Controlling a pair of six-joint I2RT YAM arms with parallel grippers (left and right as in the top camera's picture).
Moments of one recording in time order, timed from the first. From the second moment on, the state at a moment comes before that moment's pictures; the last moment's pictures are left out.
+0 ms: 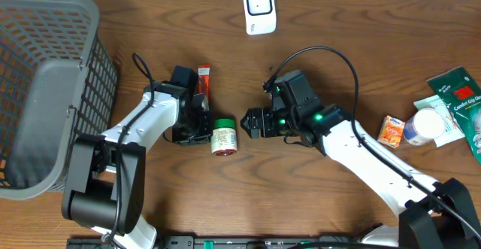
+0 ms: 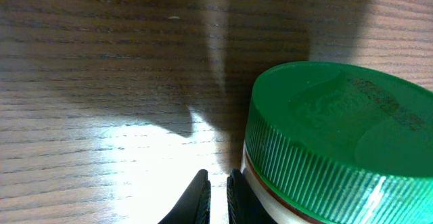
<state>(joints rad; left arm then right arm) -0.25 1.78 1.04 -0.82 0.36 -0.32 0.57 1.56 0.99 -0.45 -0.31 0.51</state>
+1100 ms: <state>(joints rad) -0.30 1.78 1.04 -0.81 0.42 -0.33 0.69 1.56 0.99 -0.47 -0.09 0.51</state>
